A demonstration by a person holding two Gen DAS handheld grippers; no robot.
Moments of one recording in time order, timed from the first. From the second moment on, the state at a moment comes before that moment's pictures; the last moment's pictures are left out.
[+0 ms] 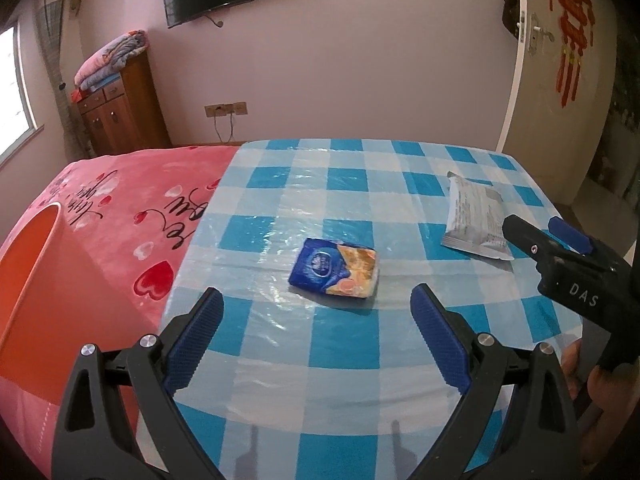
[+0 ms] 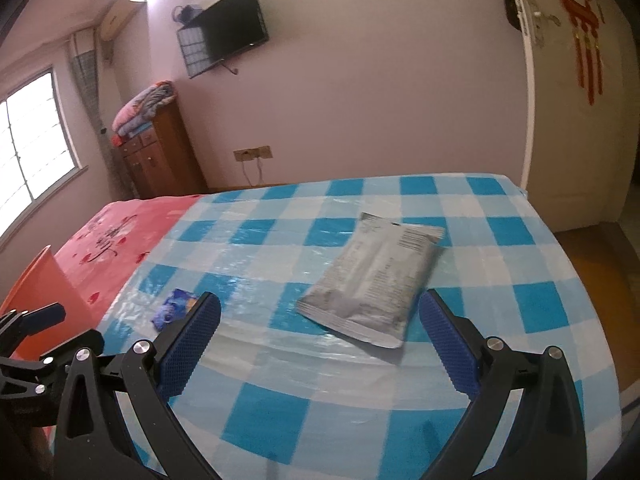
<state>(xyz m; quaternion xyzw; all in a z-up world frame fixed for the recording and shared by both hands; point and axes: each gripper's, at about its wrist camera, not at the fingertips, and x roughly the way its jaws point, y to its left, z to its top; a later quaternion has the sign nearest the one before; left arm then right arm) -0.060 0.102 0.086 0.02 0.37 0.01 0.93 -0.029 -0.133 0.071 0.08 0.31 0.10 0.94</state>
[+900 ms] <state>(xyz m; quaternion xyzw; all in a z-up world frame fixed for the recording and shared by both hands) -0.004 0.108 0.036 -0.20 0.45 0.03 0.87 -0.003 -0.214 0.039 0.18 0.37 0.06 0.91</state>
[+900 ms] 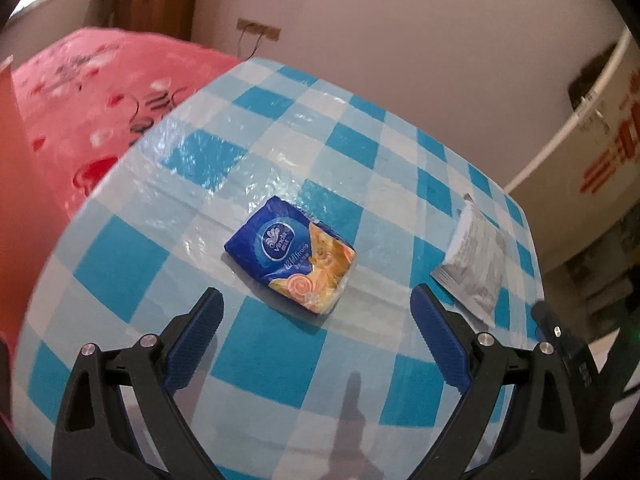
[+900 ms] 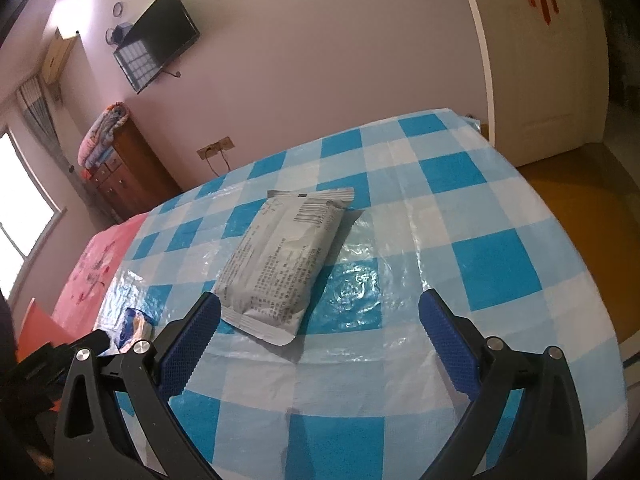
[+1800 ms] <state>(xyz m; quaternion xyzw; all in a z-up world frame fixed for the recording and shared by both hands) 0.054 0.072 0.017 -0.09 0.46 0.11 0.88 0.005 -0.220 0.028 0.22 0.40 0.11 0.88</state>
